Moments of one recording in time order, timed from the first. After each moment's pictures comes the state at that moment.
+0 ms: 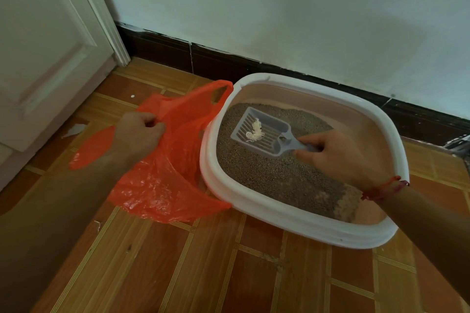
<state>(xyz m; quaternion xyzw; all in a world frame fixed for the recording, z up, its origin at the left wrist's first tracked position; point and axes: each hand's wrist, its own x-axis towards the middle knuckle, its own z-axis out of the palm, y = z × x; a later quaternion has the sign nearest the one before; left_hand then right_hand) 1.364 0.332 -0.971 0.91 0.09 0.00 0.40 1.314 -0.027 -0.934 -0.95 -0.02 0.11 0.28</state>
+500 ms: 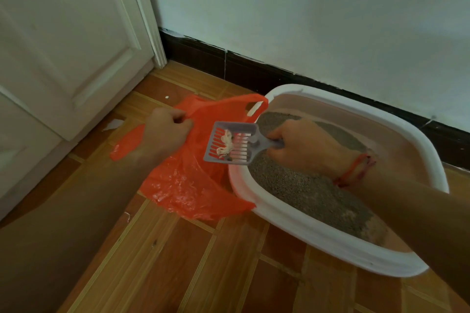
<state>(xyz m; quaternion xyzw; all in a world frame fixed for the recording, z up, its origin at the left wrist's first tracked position) 1.360 0.344 -0.954 0.91 0.09 0.05 0.39 1.360 0.086 -0.914 -0.96 -0.18 0.16 0.11</state>
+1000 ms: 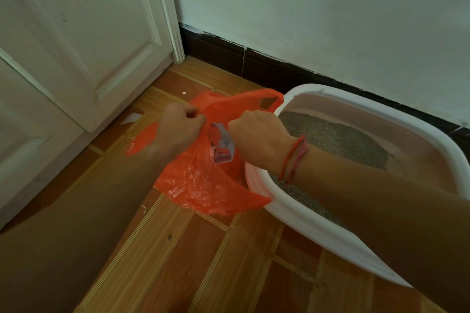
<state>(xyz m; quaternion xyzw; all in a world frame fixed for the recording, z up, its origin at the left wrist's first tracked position) 1.358 0.356 -0.951 0.89 0.13 0.02 0.44 1.355 0.196 -0.898 -0.93 -0.34 0.09 -0.09</state>
